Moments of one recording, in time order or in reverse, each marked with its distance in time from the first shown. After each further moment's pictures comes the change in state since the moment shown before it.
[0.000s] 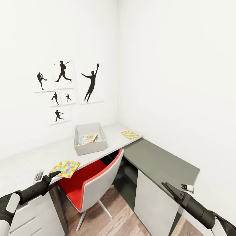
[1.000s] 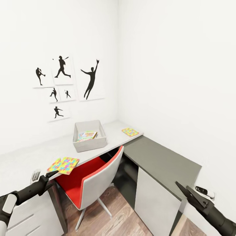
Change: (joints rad) left arm 0.000 0.016 0.026 0.000 0.001 0.000 0.000; right arm 0.027 -0.001 -0.166 0.018 0.004 -0.004 0.249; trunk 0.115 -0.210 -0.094
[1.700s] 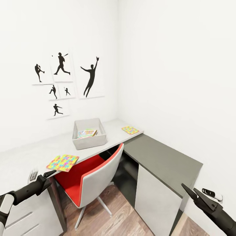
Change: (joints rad) left arm 0.000 0.018 0.002 0.000 0.003 0.001 -0.007; right arm 0.004 -0.049 -0.026 0.049 0.000 0.007 0.051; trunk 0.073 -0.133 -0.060
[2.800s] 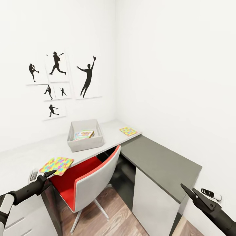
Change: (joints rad) left arm 0.000 -0.001 0.000 0.000 0.000 0.000 -0.005; right arm 0.000 0.004 0.005 0.001 0.002 -0.003 -0.009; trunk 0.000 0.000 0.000
